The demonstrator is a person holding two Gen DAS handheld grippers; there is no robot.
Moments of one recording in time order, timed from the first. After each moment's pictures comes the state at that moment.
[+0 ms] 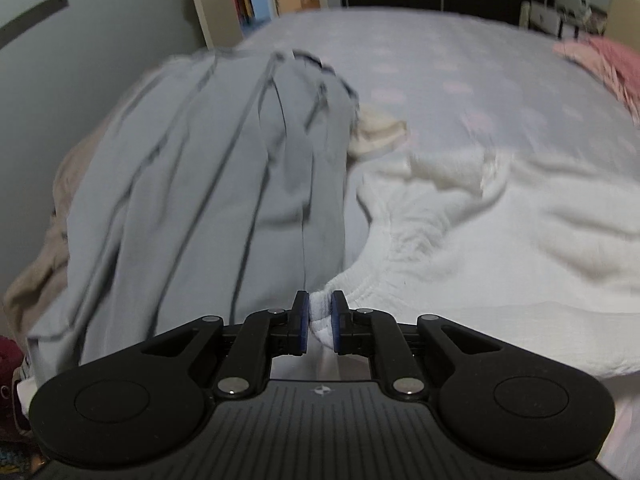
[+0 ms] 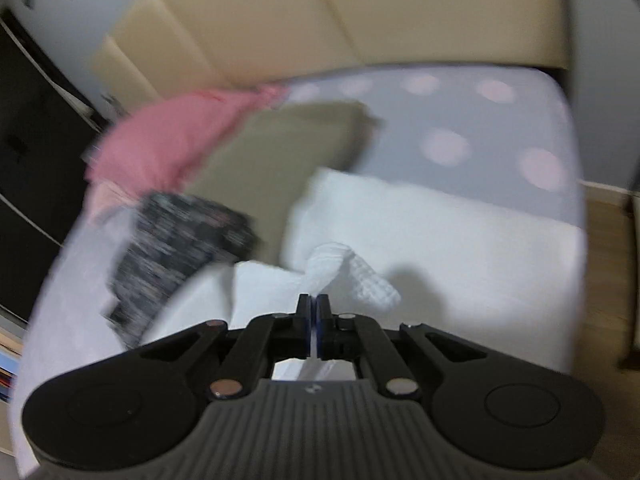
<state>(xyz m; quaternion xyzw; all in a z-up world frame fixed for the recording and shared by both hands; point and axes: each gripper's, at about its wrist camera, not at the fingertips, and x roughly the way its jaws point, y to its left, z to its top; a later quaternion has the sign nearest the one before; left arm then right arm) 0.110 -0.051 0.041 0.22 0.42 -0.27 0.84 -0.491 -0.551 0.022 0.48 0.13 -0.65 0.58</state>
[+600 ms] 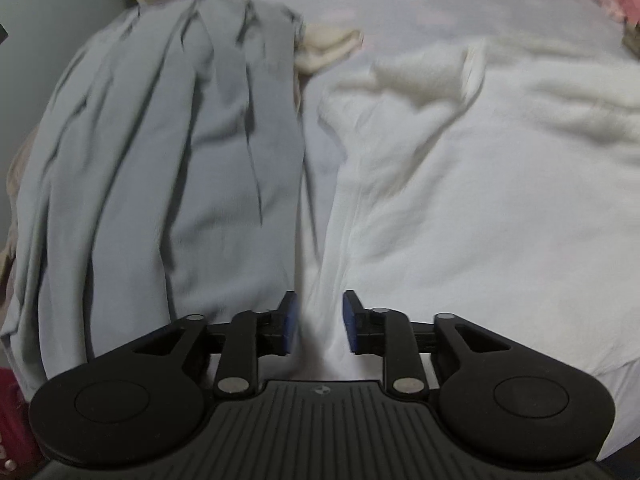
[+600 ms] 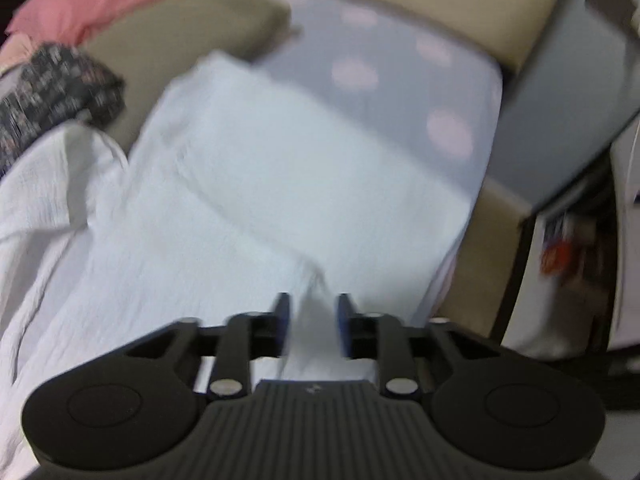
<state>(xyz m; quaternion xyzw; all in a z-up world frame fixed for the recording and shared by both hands) 0.098 -0.066 -0.001 0.31 0.43 -0.31 0.79 -0.500 -0.540 -0.014 0.40 0.33 -0.67 0.53</state>
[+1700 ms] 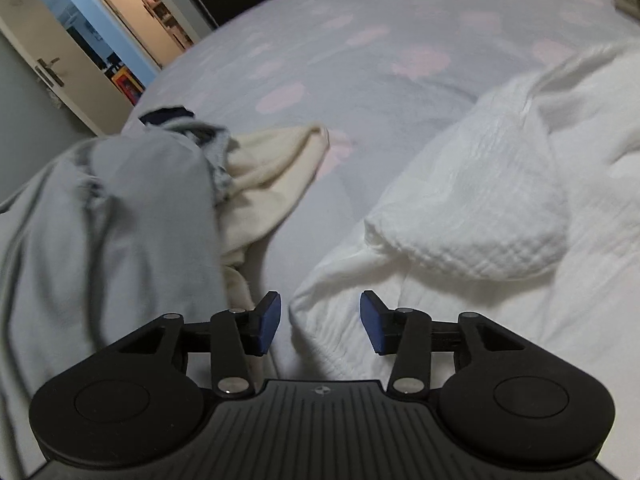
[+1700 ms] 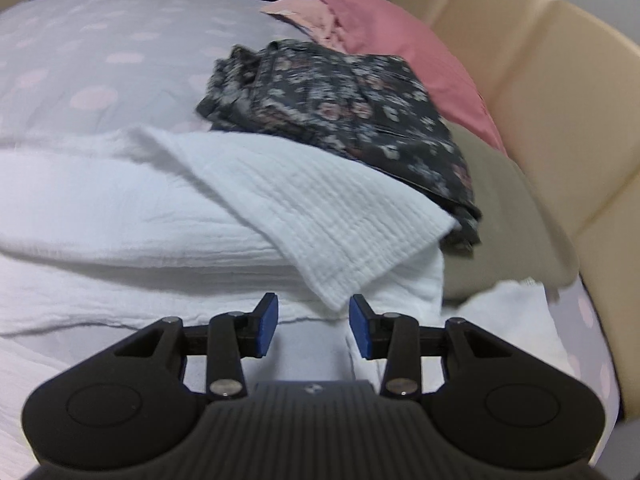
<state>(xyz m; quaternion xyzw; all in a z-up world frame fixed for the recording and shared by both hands) 0.203 -0.227 -0.081 0.42 0.32 -0.37 0.77 -0.255 -0.581 -0.090 0.04 0.44 -0.48 0.76</state>
